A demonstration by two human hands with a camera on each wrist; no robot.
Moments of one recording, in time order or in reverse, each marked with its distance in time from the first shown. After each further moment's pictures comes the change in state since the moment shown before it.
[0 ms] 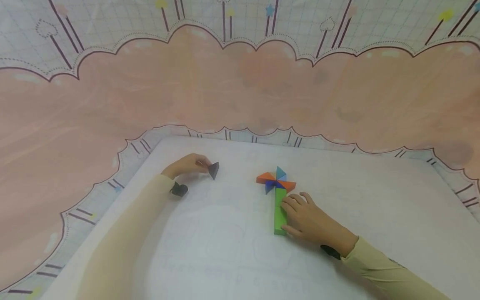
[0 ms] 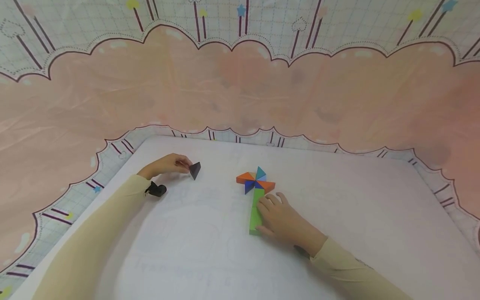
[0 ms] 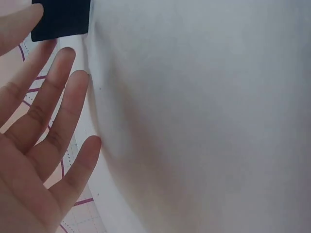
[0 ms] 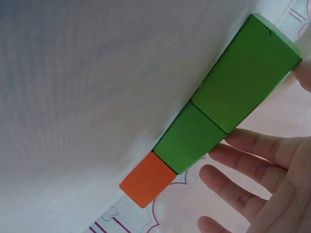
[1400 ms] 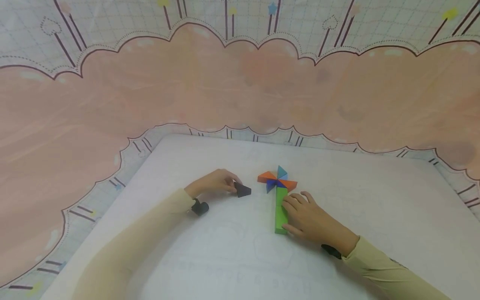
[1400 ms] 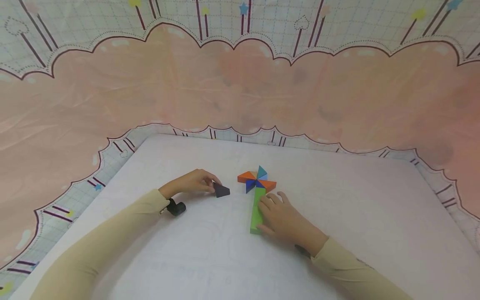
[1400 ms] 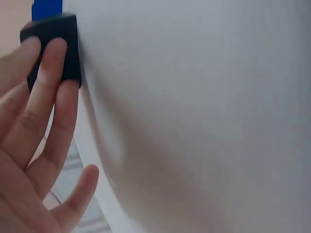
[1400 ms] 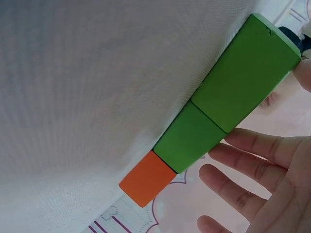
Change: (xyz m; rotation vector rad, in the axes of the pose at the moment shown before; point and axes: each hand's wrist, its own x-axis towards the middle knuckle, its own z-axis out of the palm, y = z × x) left_hand 0.002 0.066 0.072 0.068 -0.111 0.124; right_hand -0.002 0.000 0.000 0.001 0.018 -0.013
